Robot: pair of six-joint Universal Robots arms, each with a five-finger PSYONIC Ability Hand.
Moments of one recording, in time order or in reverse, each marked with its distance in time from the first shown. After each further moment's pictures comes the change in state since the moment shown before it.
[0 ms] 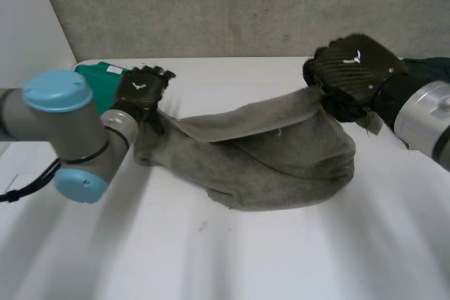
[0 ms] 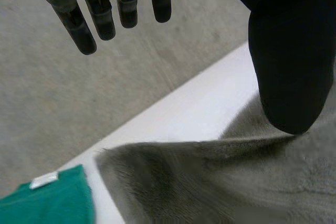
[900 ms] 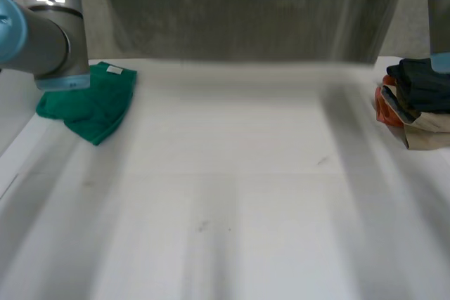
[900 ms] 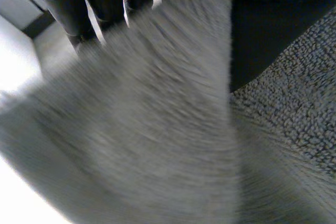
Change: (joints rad) left arm 0.076 0.087 0.327 0.562 -0.121 0.112; right arm -0.039 0.416 -0.596 -0.727 0.381 0.217; left_hand 0.976 0.993 0.985 0.997 0.921; right_hand 0.000 0.000 0.006 0.004 0.004
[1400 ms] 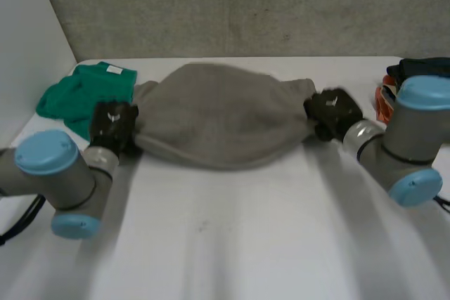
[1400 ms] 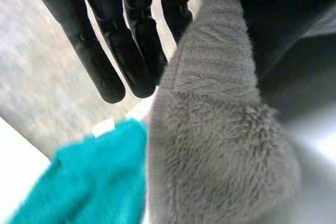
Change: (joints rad) left arm 0.042 -0.096 -0.714 -0.106 0.076 0.043; right arm 0.029 0.243 0.407 0.376 -0.186 -0.136; left_hand -0.116 -0.133 -0.127 -0.136 -0.081; right_hand 0.000 0.000 0.000 0.000 0.012
